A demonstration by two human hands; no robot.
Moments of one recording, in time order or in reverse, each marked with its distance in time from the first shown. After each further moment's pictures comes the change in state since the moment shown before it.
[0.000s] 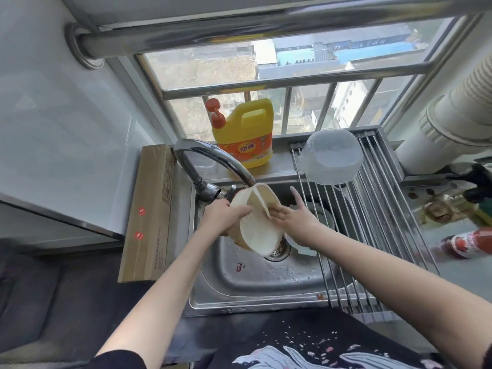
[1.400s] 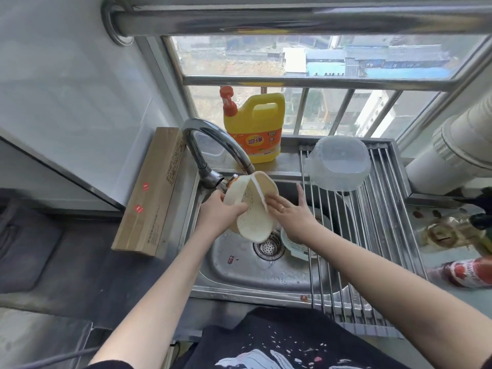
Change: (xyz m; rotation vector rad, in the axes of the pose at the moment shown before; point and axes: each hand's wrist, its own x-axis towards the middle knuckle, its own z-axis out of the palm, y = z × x) left_hand -0.036 -0.007 0.025 -0.108 0.279 0.020; right_hand -0.004 0.006 0.003 0.071 0.092 0.050
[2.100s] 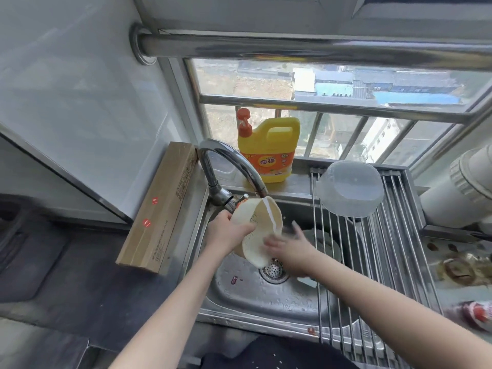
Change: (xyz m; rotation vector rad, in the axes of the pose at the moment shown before) left_hand 0.012 -0.004 0.000 -0.029 0.002 -0.078; right_hand 0.006 -0.015 0.003 0.121 -0.124 -0.211
